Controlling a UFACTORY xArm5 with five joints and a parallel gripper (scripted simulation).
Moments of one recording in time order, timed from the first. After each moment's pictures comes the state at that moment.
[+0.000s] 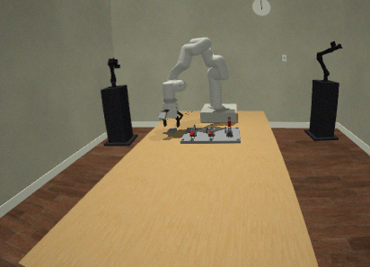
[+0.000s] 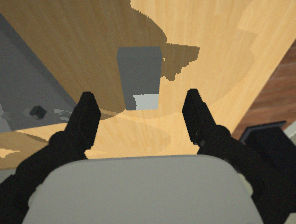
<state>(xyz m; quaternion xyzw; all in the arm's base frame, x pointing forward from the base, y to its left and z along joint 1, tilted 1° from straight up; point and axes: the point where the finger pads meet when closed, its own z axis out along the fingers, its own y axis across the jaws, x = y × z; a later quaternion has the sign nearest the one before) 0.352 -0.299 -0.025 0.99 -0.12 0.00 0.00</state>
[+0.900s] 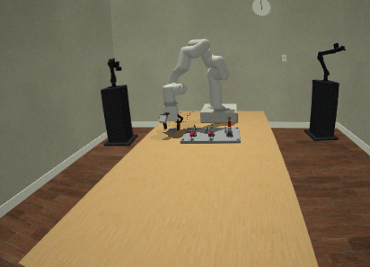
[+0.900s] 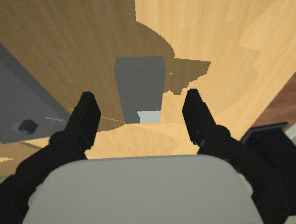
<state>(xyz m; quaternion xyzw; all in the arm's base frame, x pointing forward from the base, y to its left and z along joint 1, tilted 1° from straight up) 0.352 -0.299 -0.046 0.99 -0.12 0.00 0.00</state>
